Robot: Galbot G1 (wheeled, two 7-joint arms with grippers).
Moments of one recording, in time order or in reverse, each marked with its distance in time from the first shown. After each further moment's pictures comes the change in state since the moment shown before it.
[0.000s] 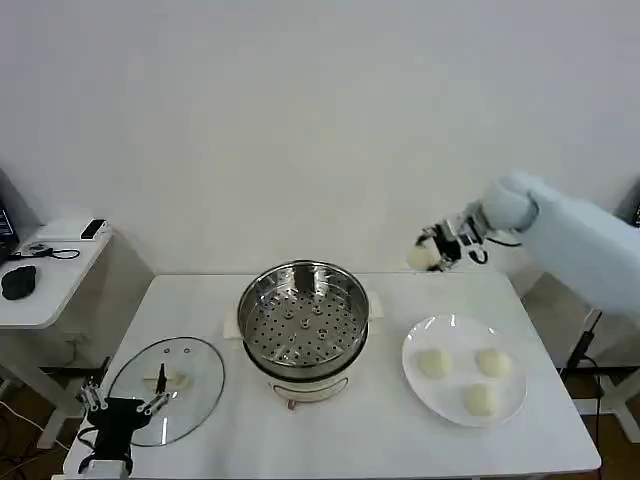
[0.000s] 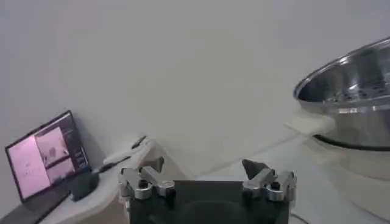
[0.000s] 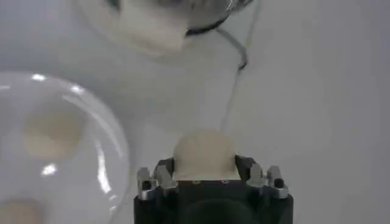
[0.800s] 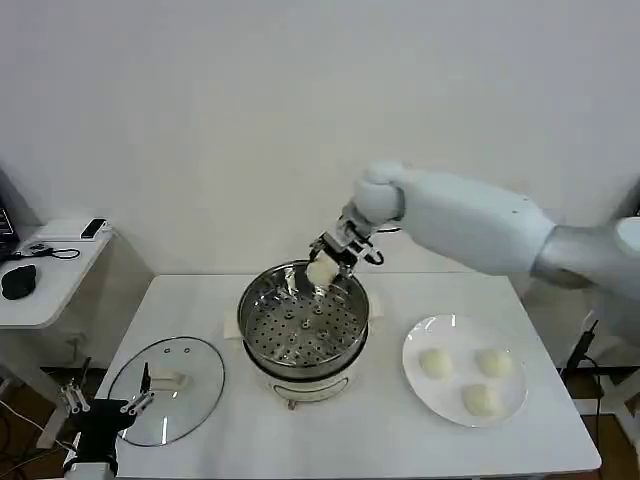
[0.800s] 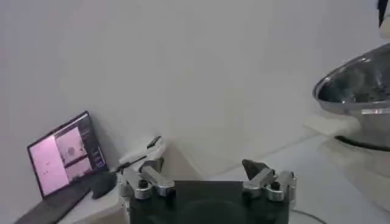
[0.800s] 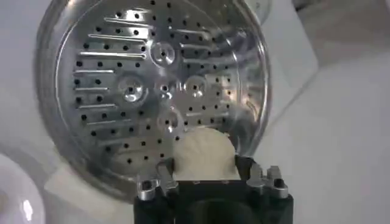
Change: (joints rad) left arm 0.014 -0.025 -0.047 -0.014 -0.010 -0.002 0.003; right arm 0.033 0.372 -0.198 -0.104 -0.061 0.193 0.022
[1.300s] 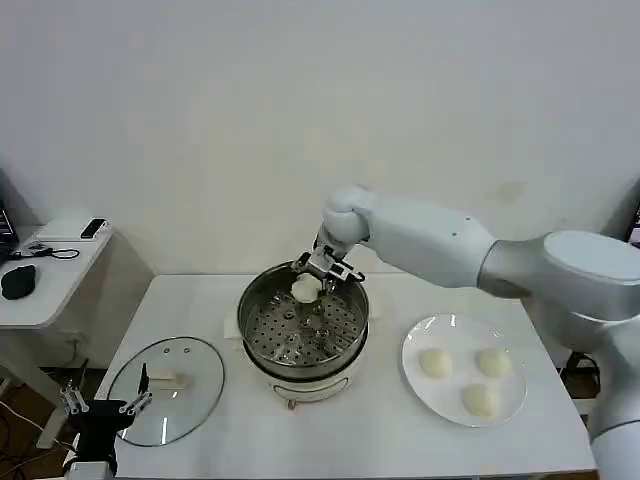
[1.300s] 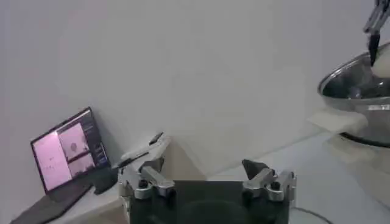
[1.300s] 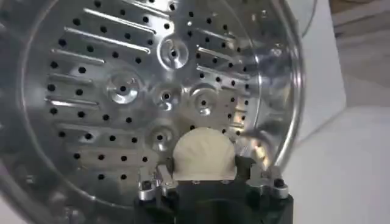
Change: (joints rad) left arm -0.013 -0.004 -0.004 0.018 0.000 -0.002 -0.001; right arm -0.090 0.113 0.005 -0.165 -0.146 0.161 0.063
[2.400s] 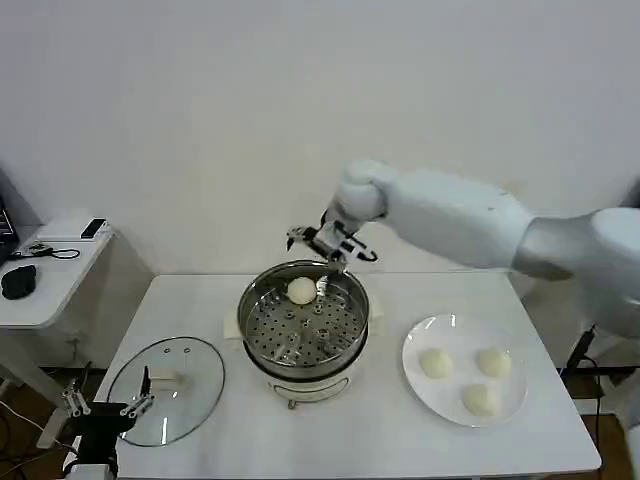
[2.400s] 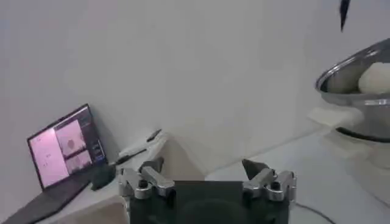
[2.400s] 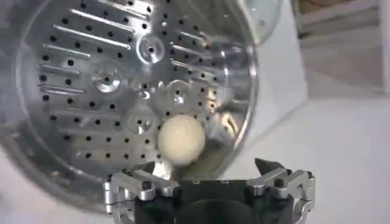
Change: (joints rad) left arm 0.009 0.029 0.002 0.001 -0.031 -0.010 -0.005; right arm 0.241 -0.315 -0.060 0.343 0.231 -0.221 0.001
